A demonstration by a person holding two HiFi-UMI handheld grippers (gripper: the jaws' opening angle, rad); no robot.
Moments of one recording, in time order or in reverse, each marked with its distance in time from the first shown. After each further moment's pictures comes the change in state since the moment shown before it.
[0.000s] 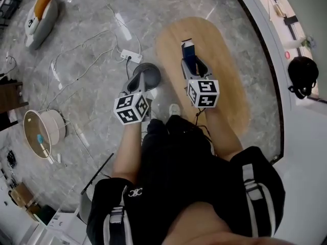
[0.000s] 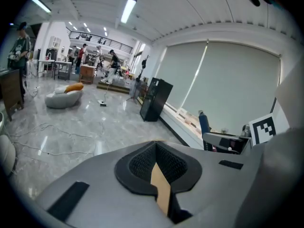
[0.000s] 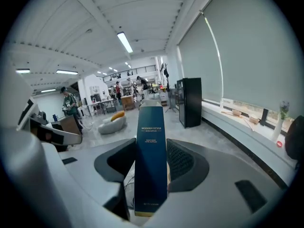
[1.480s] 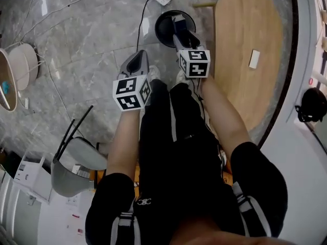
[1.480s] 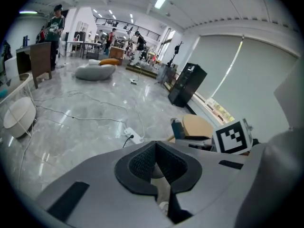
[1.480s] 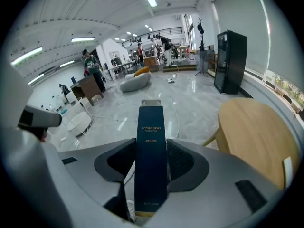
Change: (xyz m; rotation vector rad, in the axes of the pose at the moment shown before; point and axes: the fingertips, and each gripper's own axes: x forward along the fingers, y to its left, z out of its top) left arm 0.009 0.271 -0.230 -0.222 0.137 0.206; right arm 0.233 0.228 -0.310 -0.158 0.412 0.262
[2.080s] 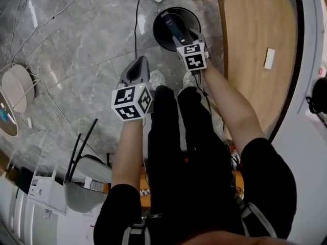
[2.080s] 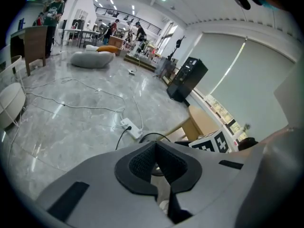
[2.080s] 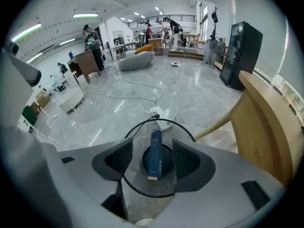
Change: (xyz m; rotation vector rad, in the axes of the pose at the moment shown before) left arm 0.083 0.044 -0.057 -0.029 0.064 -0.073; right arm 0.129 -0.037 -0.109 -0.125 0.178 -0.031
